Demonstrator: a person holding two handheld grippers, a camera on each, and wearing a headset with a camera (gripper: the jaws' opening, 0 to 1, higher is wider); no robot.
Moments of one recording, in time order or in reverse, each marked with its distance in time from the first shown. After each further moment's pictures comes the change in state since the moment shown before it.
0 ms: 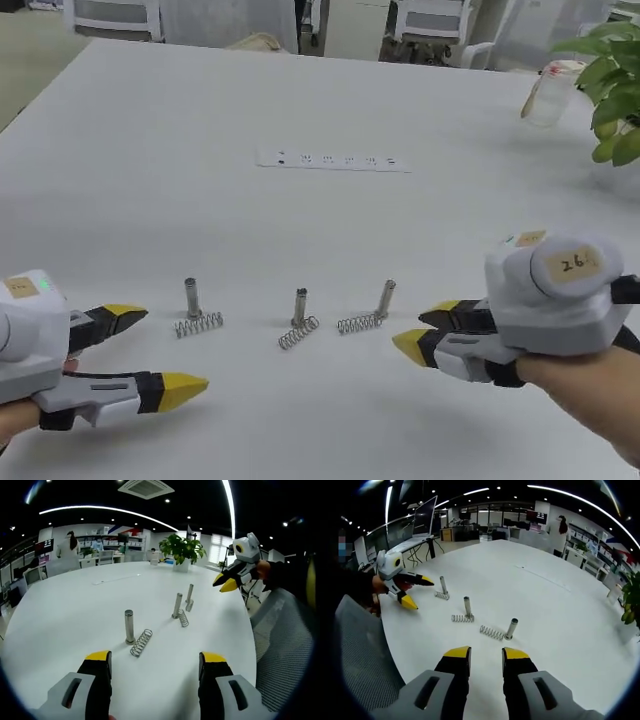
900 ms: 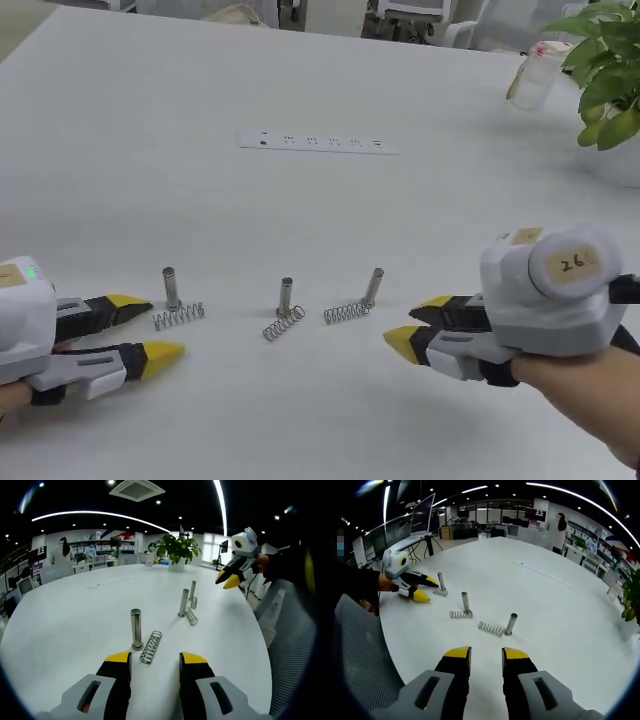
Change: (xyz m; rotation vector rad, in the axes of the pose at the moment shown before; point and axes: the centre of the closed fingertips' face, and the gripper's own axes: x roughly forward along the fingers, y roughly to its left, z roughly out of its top) left arm 0.022 0.014 -0.002 0.068 -0.027 -0.044; right arm 0.005 -0.003 -0.008 0.011 0.022 -0.005
